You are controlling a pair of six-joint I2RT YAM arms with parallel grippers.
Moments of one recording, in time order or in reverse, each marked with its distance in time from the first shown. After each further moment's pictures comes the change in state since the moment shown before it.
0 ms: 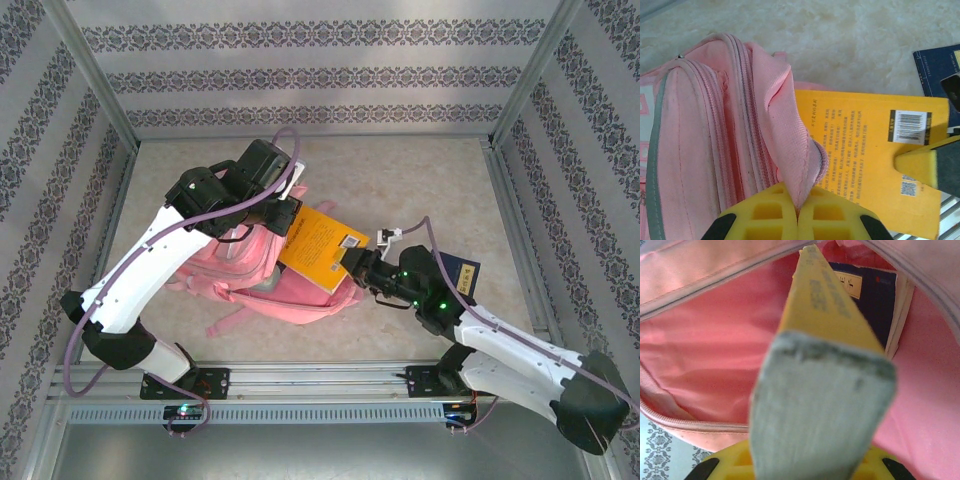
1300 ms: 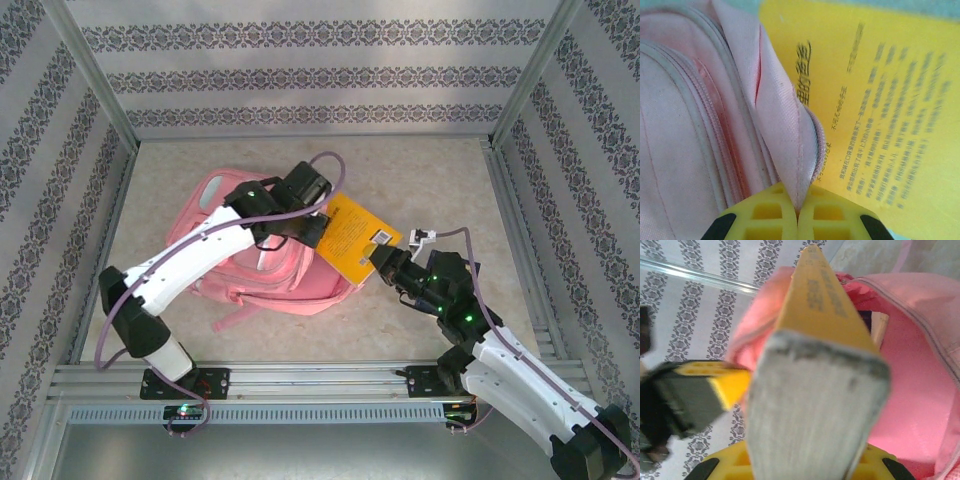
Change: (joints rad) left arm -0.039 0.088 -0.204 0.219 0.047 -0.060; right arm -0.188 -0.271 -0.075 -0.175 -0.029 -0.108
